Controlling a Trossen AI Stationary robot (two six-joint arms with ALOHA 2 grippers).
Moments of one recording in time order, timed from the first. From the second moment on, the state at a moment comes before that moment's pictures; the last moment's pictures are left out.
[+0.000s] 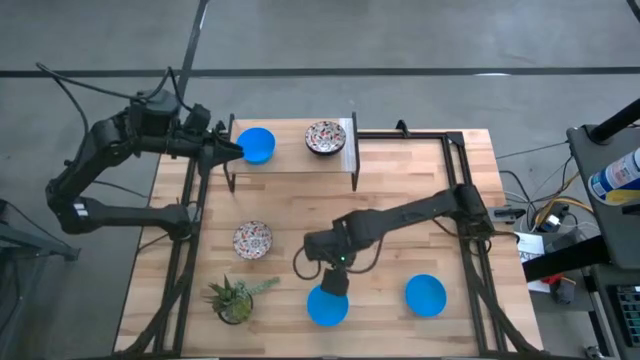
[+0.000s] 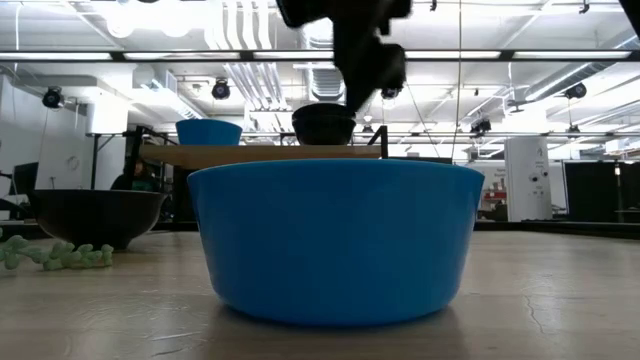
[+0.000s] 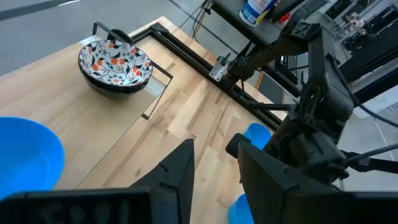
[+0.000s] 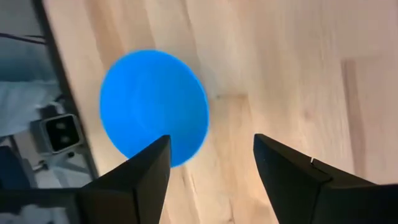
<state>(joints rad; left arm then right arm) 0.49 0.93 1.50 -1.00 0.32 -0.41 0.24 2.08 1.88 -1.07 -0.22 0.55</state>
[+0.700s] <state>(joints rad) 0.49 0.93 1.47 -1.00 0.32 -0.42 0.29 2.08 1.57 -0.79 -0.21 0.79</state>
